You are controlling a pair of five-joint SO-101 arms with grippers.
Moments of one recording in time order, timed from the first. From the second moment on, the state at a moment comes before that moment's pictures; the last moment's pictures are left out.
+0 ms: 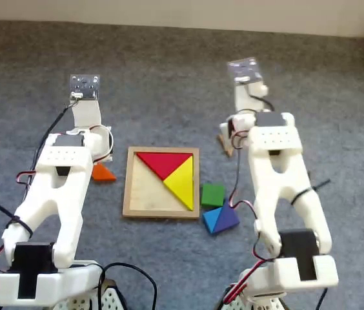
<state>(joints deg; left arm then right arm) -6.7 -9.1 38.8 39.1 6.7 -13.0 0.5 14.7 55.4 13.9</state>
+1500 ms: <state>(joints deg) -6.7 -9.1 38.8 39.1 6.7 -15.6 23.6 -2.0 57.5 20.7</state>
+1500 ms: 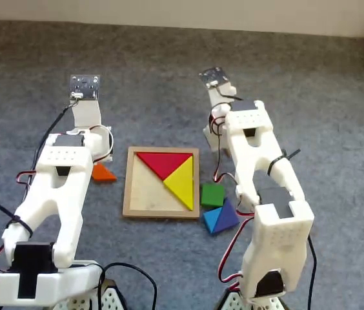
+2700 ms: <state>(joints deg) -6.7 -9.1 38.8 38.9 6.7 -13.6 29.3 -4.2 59.2 21.1</state>
